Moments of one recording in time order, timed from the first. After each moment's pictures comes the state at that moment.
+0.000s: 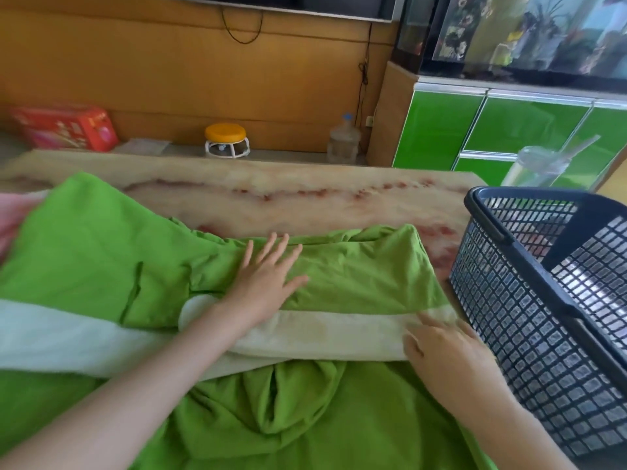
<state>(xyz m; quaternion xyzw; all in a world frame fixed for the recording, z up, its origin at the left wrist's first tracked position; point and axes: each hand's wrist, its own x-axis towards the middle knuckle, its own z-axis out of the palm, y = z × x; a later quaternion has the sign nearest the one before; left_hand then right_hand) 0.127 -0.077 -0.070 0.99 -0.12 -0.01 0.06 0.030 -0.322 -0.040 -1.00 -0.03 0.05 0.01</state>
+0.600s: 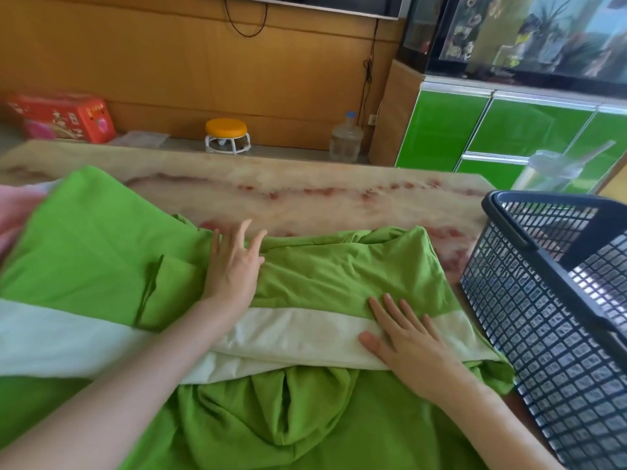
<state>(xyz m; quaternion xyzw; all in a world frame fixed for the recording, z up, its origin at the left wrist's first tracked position) 0.148 -0.032 -0.090 0.97 -0.02 0.20 0.09 0.064 -0.295 -0.073 -0.98 -0.08 0.17 0.09</state>
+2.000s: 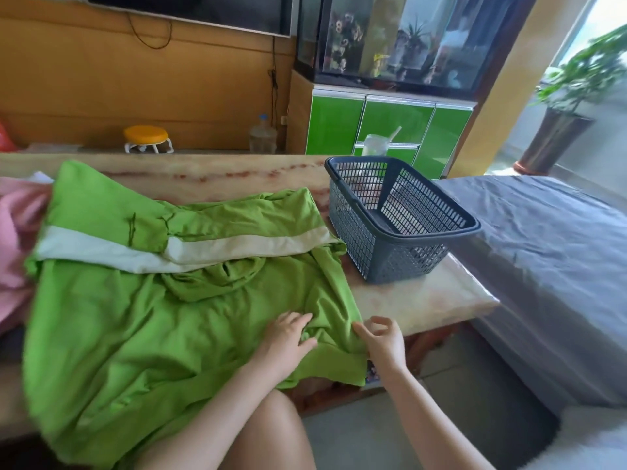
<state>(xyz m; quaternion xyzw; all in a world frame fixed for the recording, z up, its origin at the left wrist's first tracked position) -0.161 -0.183 -0.069 0.93 -0.23 -0.13 0.23 -0.197 -0.371 -0.088 -0.76 0.34 -0.06 0.55</state>
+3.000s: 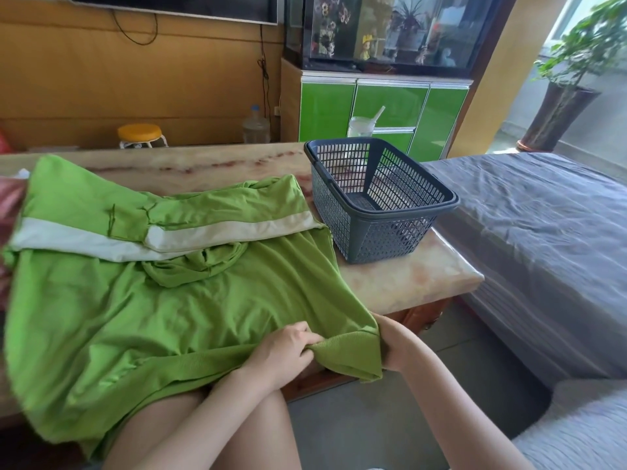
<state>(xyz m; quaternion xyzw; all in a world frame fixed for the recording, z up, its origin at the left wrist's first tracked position) -0.206 -0.216 -0.075 0.91 -0.32 -0.12 0.24 -0.219 -0.421 -0.082 -0.50 0.37 0.19 0.76</state>
